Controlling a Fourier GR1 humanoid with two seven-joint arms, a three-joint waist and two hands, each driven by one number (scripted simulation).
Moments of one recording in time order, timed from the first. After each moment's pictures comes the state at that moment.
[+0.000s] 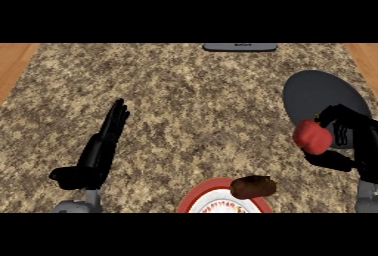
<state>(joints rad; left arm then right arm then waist) -0.04 0.08 -0.14 -1.57 0.03 0.04 -0.10 -0.07 -0.31 -0.04 -1.74 0.58 -0.14 0.10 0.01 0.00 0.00</state>
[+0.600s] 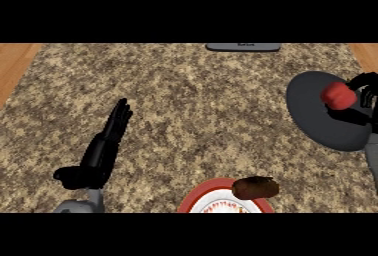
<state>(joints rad) -0.05 0.06 -0.15 -1.57 0.02 0.03 -0.10 -0.41 -0.39 -0.30 -1.08 0.54 -0.40 -0.27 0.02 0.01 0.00</state>
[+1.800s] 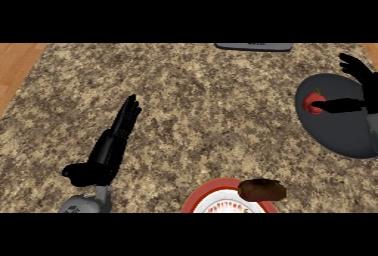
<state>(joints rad) -0.08 0.04 -0.17 -1.57 0.00 0.03 -0.08 -0.81 -0.53 -0.41 -0.26 0.50 -0.13 -0.52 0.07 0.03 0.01</state>
